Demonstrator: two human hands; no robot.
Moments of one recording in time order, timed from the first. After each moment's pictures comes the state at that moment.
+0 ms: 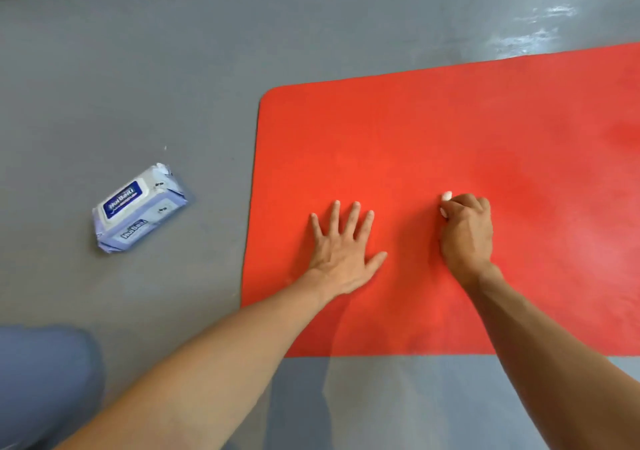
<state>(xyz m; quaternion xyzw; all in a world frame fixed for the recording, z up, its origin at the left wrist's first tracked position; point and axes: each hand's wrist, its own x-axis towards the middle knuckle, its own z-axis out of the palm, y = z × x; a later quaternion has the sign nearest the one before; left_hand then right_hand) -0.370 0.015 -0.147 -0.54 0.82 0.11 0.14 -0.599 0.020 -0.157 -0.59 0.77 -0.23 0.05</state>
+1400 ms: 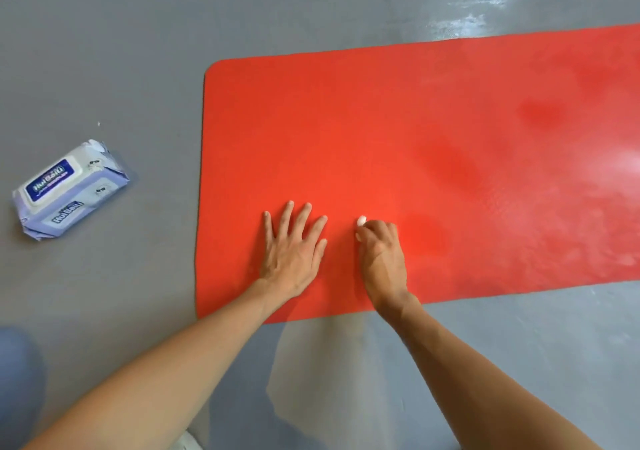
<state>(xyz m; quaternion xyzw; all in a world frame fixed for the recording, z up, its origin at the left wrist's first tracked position) -0.349 0.071 -0.174 -0.53 0.85 0.06 -0.02 -0.530 0.121 -0.150 -0.65 0.72 -0.25 0.09</state>
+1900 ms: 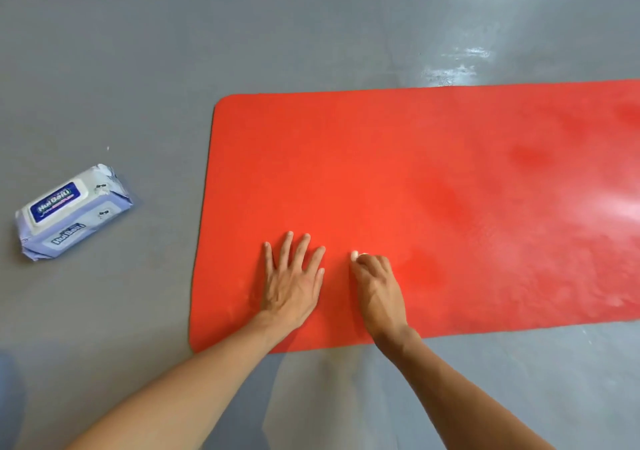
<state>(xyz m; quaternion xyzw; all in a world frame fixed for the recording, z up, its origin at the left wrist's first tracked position) -0.356 0.072 -0.183 -0.55 0.83 0.03 -0.07 -0.540 0.118 -0.156 -0.70 0.67 -0.23 0.07</state>
